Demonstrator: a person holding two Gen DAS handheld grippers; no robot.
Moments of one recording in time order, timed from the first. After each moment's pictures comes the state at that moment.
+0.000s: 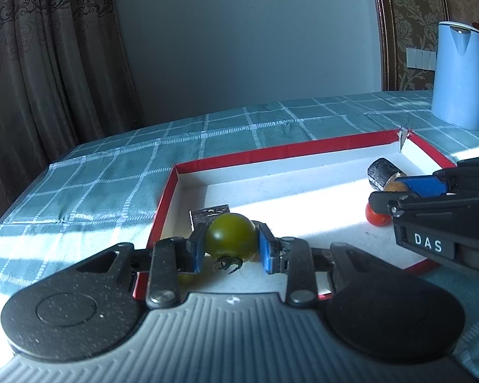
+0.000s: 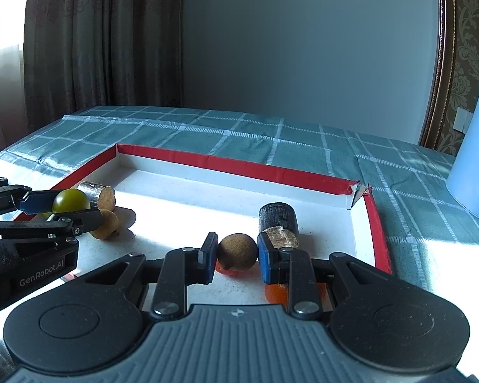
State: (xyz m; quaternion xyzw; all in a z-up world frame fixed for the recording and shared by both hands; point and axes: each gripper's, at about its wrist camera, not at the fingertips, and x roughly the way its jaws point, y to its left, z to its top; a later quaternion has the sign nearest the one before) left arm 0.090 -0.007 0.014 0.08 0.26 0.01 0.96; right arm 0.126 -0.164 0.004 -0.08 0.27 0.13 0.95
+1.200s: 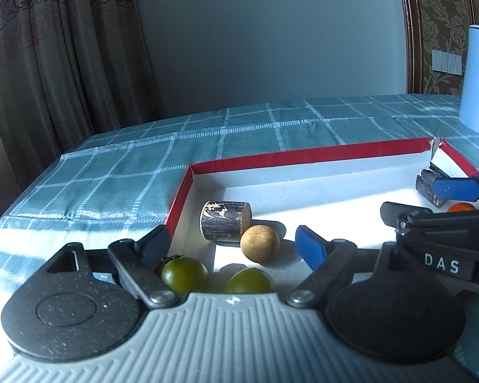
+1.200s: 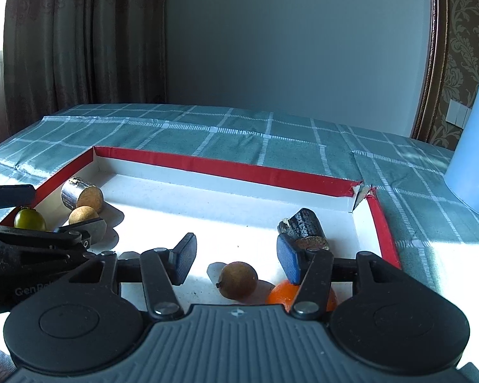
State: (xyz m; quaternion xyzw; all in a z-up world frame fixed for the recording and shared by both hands) left arm 0.114 -0.001 0.011 0.07 0.27 0.06 0.96; right arm 0.146 -0.161 0.000 -0.06 0.27 0.10 0.95
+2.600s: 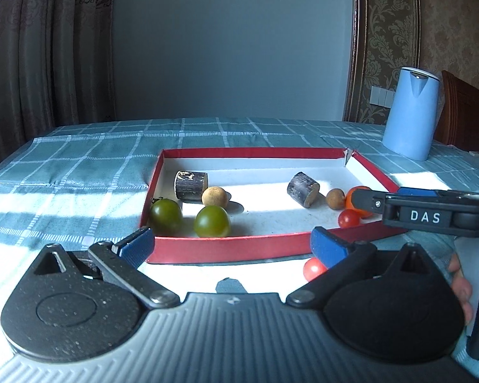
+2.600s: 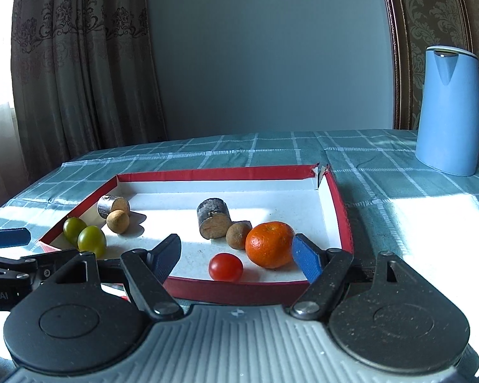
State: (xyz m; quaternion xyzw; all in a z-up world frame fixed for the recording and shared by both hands) left arm 0.009 0.020 0.021 0.00 0.23 -0.08 0.97; right arm 0.064 -0.209 0.008 0.03 0.22 0.10 0.97
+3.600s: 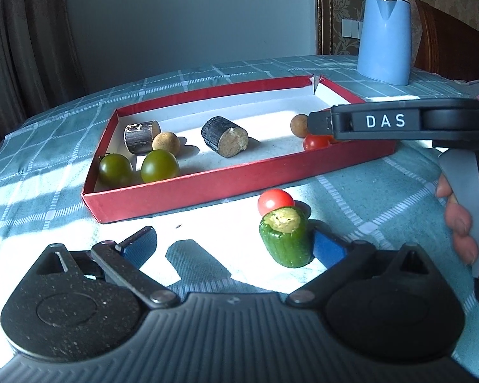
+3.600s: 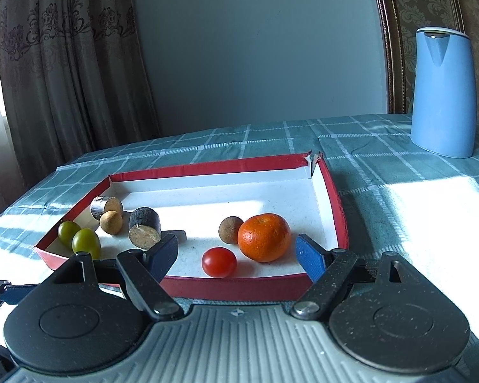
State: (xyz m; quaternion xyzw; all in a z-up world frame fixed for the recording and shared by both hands) left arm 0.015 -0.020 -0.007 0.08 0.32 -0.10 0.94; right arm 0.070 -0.210 0.004 0.05 0.25 0.10 0.96
